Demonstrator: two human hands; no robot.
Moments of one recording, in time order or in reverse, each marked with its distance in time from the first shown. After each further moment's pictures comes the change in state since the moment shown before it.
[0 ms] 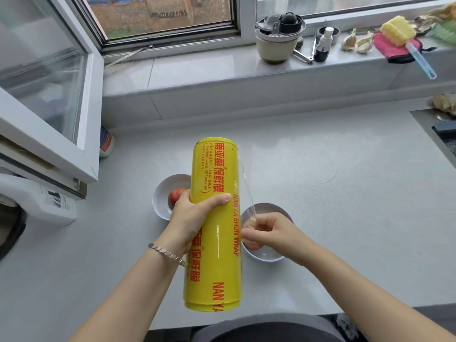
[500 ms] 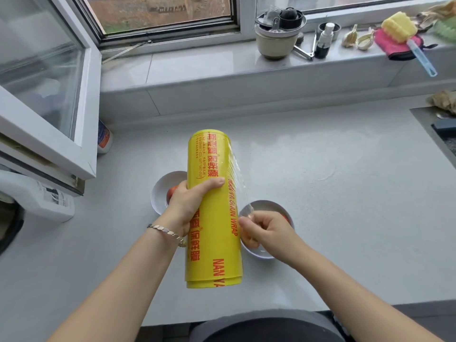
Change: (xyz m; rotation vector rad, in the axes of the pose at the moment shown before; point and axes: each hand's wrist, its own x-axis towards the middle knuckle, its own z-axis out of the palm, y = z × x) left_hand 0.026 0.004 -0.004 -0.045 0.012 -0.094; right_hand -0.002 -0.001 0.016 -0.118 0.191 -0.079
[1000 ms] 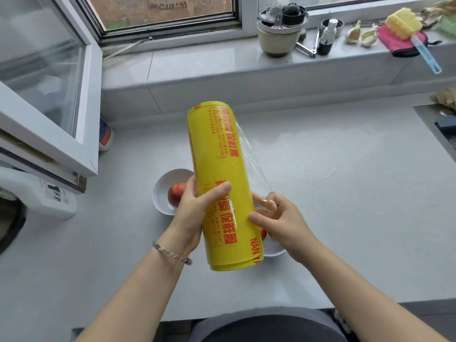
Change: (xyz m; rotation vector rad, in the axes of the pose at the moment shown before) left_hand -0.023 -0.012 0.011 -0.204 -0.127 0.157; right_hand -0.004 -0.011 -0.011 0.332 0.074 0.063
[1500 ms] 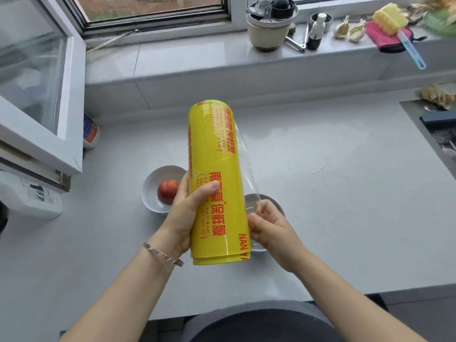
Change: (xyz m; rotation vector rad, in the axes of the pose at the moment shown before) left_hand 0.003 -0.010 -0.001 -0.101 -0.114 -0.018; right_hand -0.012 0.019 -0.002 0.153 -0.015 0.074
